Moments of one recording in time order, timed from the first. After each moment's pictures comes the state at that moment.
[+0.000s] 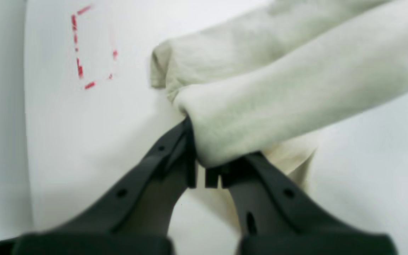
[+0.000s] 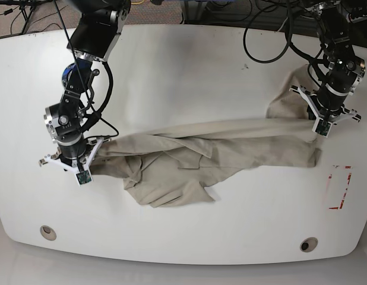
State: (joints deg) left arm 13.5 -12.7 -24.5 113.2 -2.1 -36.6 45.0; right arm 8.6 2.3 20.7 98.2 -22.1 35.0 -41.1
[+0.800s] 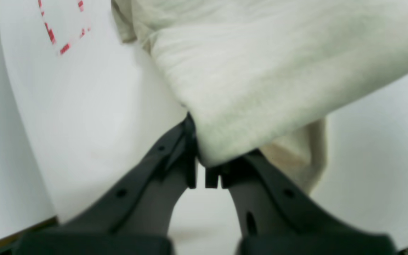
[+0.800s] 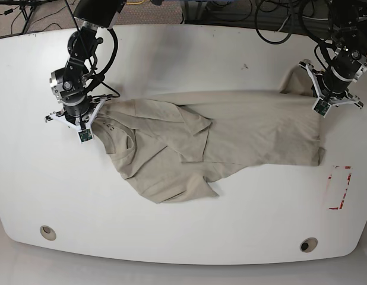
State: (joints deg) left arm 21.3 -17.9 -24.7 113.3 -0.3 -42.3 44.5; right arm -4.2 -0.8 24.9 98.2 -21.3 35.0 -40.7
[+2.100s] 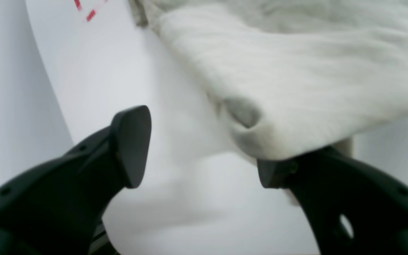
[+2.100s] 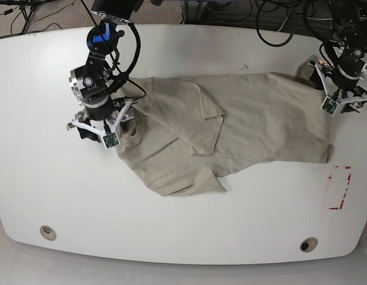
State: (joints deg) left arm 19.7 -17.3 -28.9 113.7 5.1 -42.6 44.8; right arm -3.8 -7.6 17.4 105.1 -21.7 35.1 -40.8
